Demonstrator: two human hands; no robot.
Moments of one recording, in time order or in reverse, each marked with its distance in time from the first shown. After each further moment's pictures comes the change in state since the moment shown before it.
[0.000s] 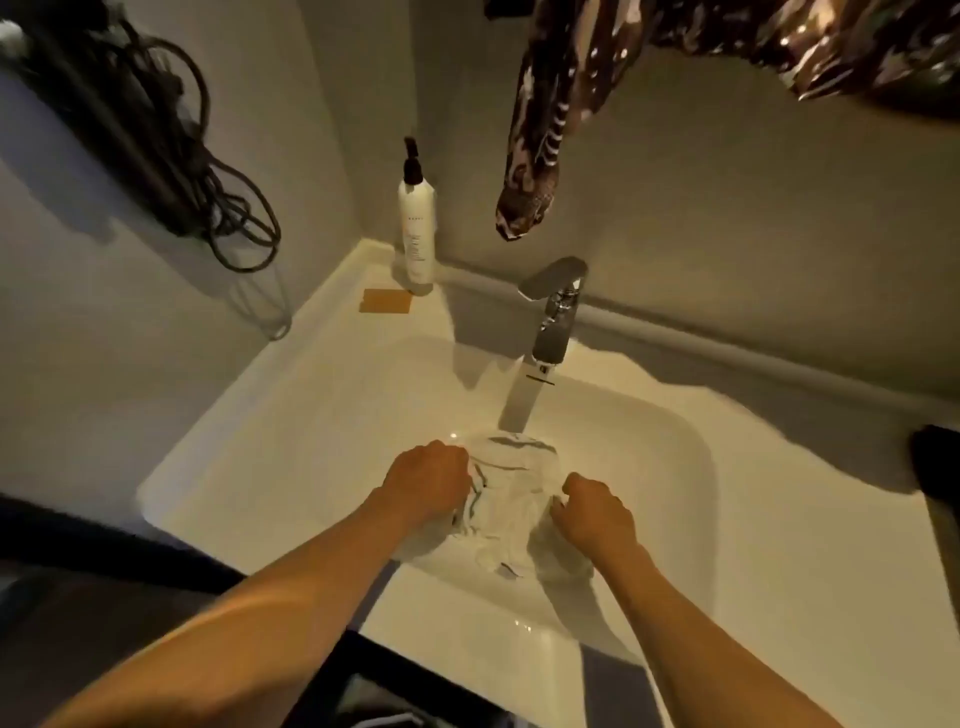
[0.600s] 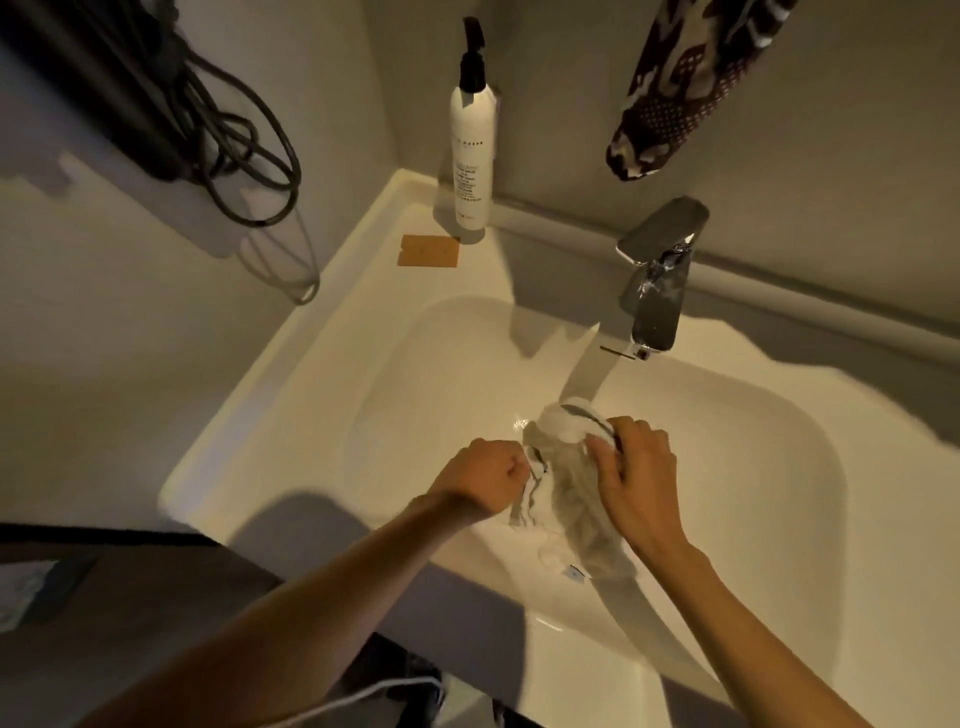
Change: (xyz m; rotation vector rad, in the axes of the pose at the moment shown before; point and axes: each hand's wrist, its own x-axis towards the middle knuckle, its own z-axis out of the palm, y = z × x) left_hand 0.042 -0.041 0.034 -0.363 -0.175 -0.075; right_hand 0.045 -0.040 0.024 0.373 0.394 -0.233
